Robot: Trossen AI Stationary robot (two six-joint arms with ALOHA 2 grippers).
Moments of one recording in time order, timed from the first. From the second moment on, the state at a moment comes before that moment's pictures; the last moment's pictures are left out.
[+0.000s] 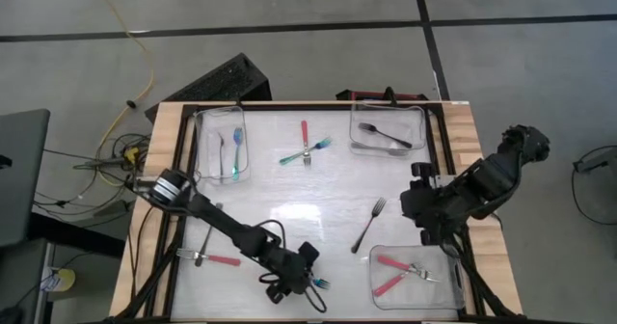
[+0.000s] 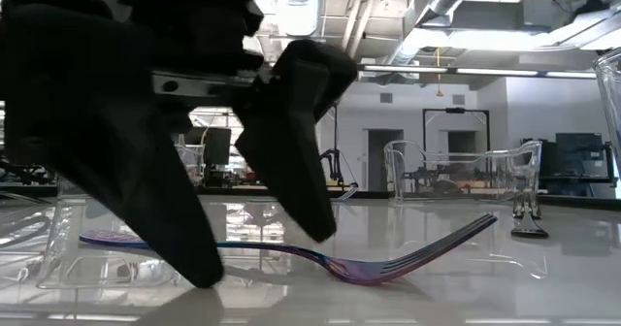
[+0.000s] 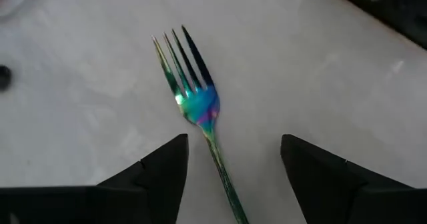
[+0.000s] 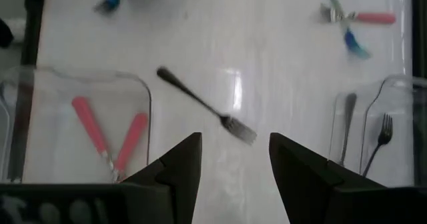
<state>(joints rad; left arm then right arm) -0.48 2.04 1.19 0.09 -0.04 -0.31 0.65 1.35 1.65 -1.56 0.37 0.50</state>
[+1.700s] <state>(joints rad) 0.63 1.12 0.98 -0.77 -0.18 -0.46 0.48 1.43 1.65 -1.32 0.76 0.88</state>
